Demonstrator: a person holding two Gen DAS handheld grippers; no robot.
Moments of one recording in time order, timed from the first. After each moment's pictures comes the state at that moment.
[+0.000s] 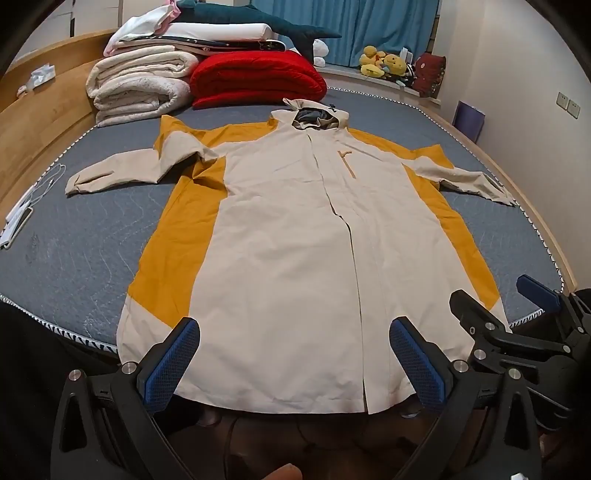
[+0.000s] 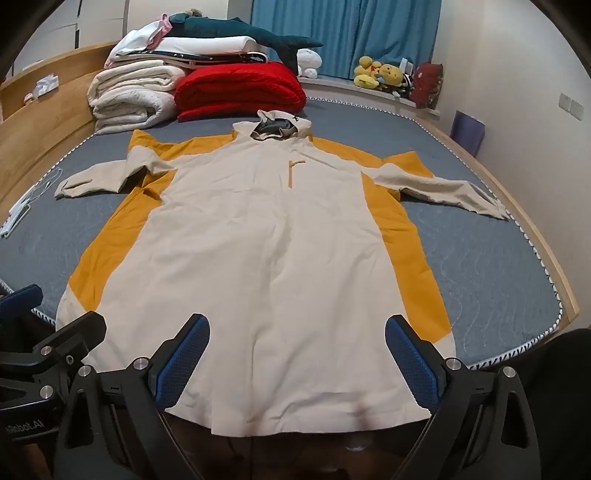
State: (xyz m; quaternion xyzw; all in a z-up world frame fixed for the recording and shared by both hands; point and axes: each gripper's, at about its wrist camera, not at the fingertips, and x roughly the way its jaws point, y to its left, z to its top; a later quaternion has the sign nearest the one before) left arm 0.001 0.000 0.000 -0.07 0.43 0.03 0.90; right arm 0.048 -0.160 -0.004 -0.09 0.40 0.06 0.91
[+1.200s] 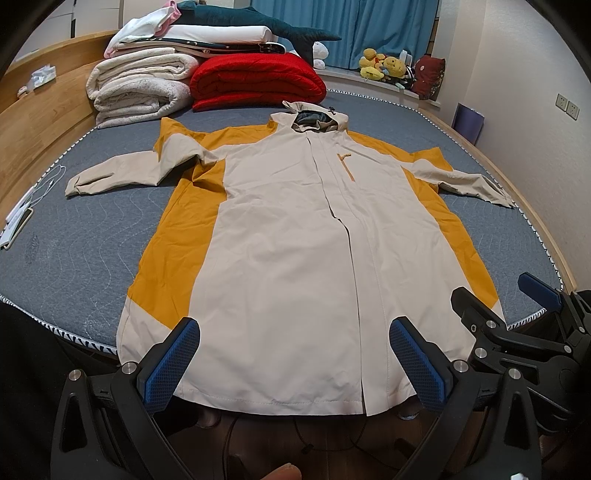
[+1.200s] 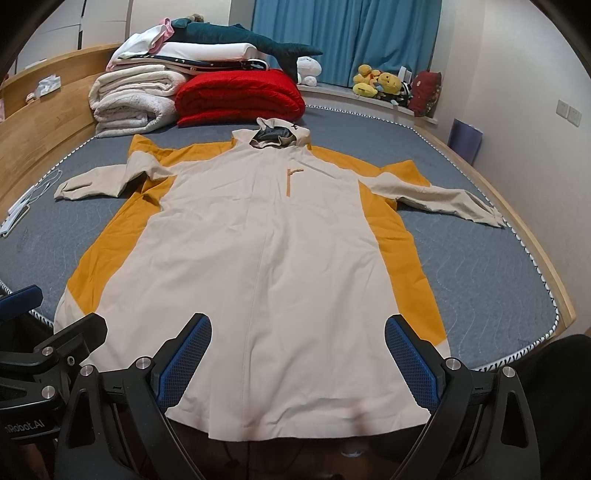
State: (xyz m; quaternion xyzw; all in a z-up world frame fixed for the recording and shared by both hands) left arm -0.003 -0.003 0.001 -0.07 0.43 0.03 0.90; right arm 0.048 -0.161 0.000 -0.10 0.39 0.06 0.92
